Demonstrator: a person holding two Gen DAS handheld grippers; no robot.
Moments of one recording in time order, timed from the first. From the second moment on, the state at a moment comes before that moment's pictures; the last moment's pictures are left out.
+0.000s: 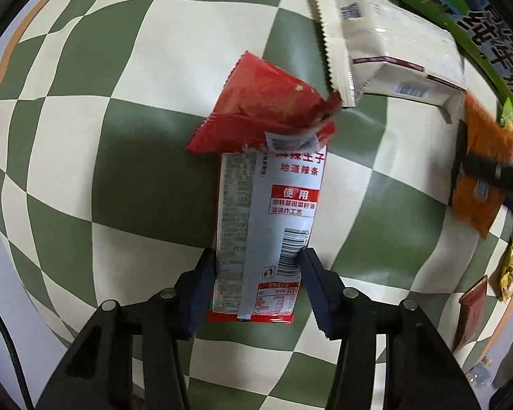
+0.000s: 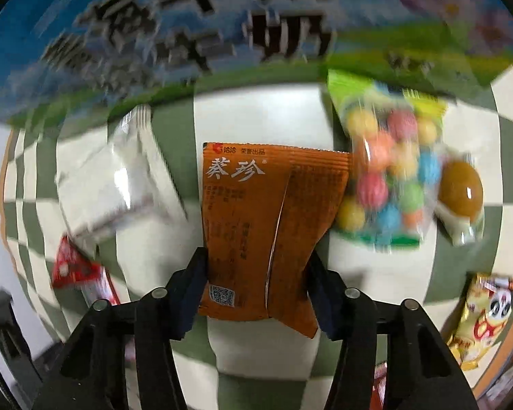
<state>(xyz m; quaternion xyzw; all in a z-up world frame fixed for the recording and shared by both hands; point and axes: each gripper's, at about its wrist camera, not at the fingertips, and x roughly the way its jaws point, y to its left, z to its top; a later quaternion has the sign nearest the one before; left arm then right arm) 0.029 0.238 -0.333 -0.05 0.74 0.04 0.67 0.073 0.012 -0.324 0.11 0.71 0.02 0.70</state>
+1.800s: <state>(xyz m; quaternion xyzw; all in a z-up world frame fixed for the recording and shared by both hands) 0.014 0.165 -0.330 -0.03 0.75 -0.06 0.66 -0.019 -0.017 -0.309 0.10 0.73 0.05 0.68</state>
